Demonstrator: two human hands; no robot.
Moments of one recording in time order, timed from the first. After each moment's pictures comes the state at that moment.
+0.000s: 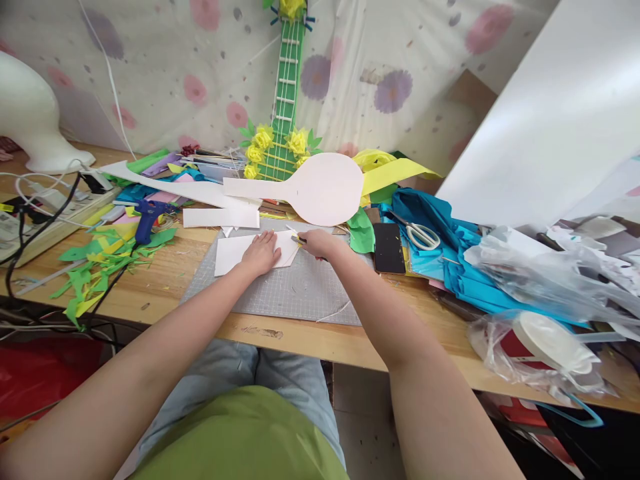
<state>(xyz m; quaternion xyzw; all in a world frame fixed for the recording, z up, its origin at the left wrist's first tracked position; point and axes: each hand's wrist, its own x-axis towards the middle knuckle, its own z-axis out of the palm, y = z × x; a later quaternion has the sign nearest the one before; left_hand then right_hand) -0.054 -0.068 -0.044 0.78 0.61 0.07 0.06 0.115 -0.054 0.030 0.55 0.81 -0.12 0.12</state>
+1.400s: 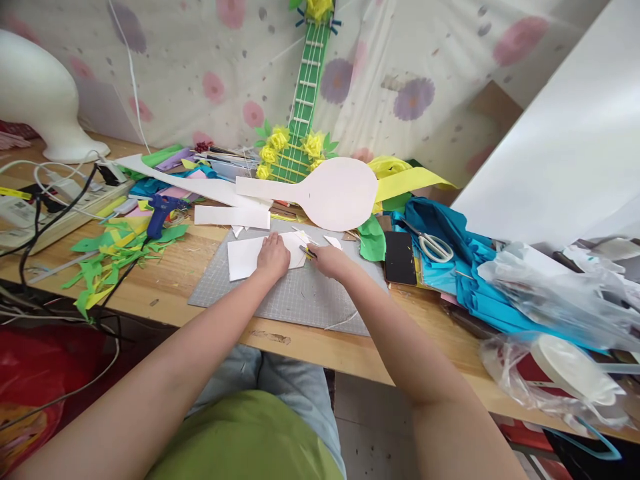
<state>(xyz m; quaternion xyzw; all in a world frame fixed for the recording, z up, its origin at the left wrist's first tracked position) -0.036 -0.069 -0.053 0.71 0.69 0.15 0.04 0.115 -0.081 0.016 0.56 0.81 -0.12 0.10</state>
